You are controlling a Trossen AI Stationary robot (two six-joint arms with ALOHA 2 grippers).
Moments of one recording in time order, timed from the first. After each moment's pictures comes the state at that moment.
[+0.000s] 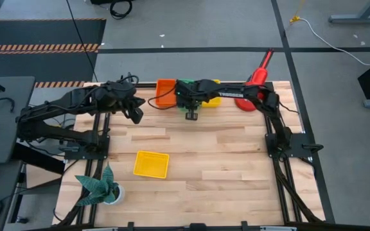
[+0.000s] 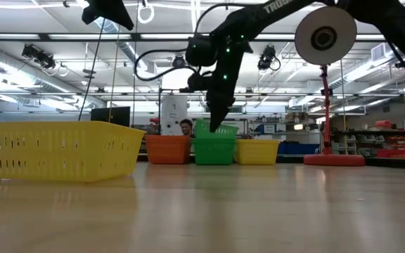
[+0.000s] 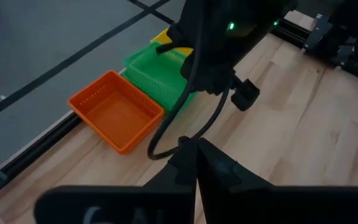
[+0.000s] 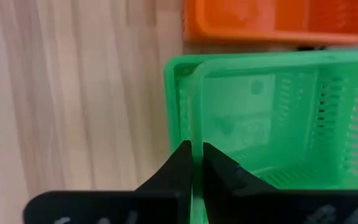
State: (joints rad) left arm 0.20 1.03 1.24 -0.87 -0.31 -0.35; right arm -0.34 2.11 1.80 -0.89 0.19 -0.30
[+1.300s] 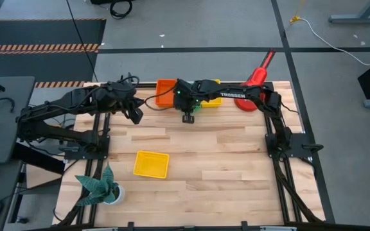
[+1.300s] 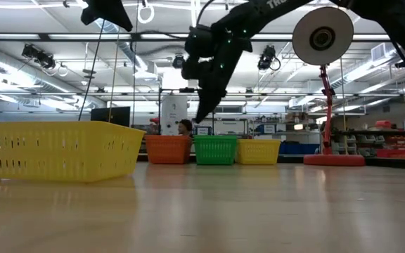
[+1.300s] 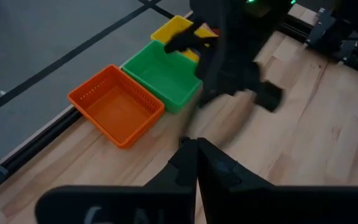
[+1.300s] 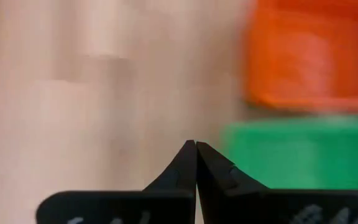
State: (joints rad) left arm 0.20 1.03 1.24 -0.88 -0.30 -0.36; right arm -0.33 2.08 1.78 -0.79 -0.08 -0.31
